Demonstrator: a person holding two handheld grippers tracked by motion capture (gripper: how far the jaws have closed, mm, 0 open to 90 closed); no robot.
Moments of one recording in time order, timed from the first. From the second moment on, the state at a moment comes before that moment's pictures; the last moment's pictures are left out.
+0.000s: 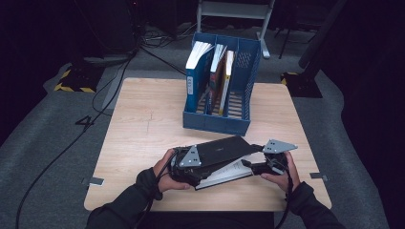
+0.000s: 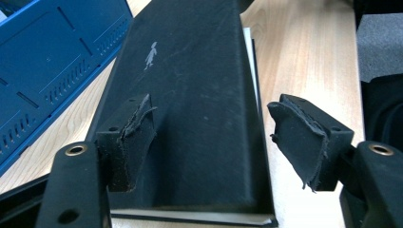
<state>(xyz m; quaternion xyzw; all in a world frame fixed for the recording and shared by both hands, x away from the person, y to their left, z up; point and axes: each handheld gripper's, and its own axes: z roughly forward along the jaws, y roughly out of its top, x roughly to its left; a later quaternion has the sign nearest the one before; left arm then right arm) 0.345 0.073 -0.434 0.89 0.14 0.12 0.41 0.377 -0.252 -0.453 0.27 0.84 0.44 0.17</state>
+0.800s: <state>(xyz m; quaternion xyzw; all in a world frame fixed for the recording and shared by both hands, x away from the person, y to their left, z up) 0.345 0.057 -0.440 0.91 0.15 0.17 0.35 0.377 -0.250 -0.456 0.27 0.84 0.44 0.17</state>
